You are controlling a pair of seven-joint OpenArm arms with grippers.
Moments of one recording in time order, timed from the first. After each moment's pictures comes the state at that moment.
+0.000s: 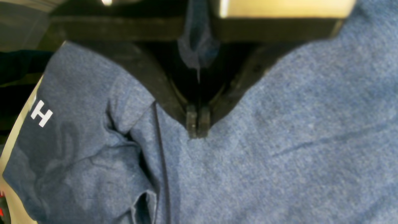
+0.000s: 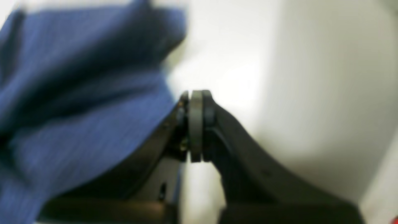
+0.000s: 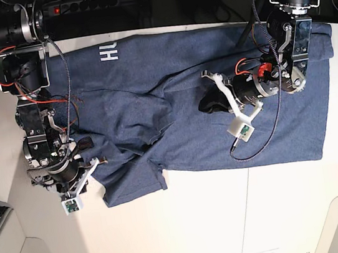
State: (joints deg) left arm -1.1 -13.8 4.2 72.3 -25.7 -38.7 32.4; right arm 19.8 6.4 1.0 53.6 -7.3 10.4 -19.3
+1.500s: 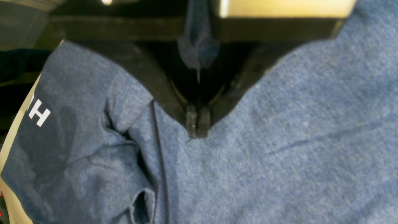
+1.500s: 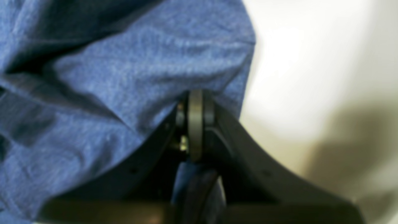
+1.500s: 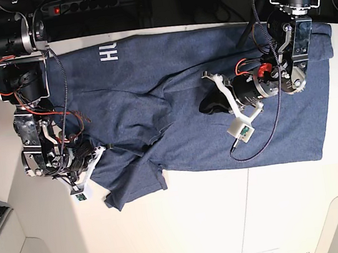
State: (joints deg) left arm -1.2 -13.8 4.2 72.3 -25.0 -38.7 31.7; right arm 20.7 6.4 1.0 51.9 2.2 20.2 -45.4
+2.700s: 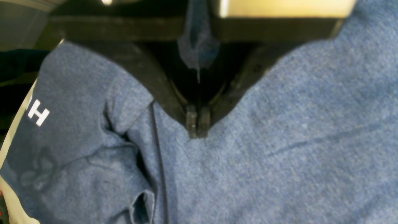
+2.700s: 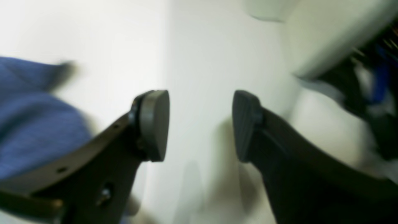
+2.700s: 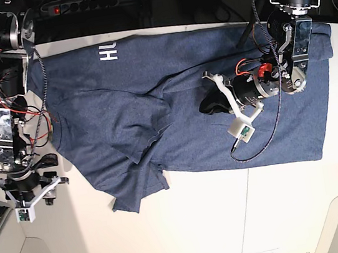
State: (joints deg) left arm -1.2 -13.8 4.2 72.3 -25.0 -38.7 31.7; right arm 19.1 10.7 13.4 56.9 -4.4 10.8 -20.8
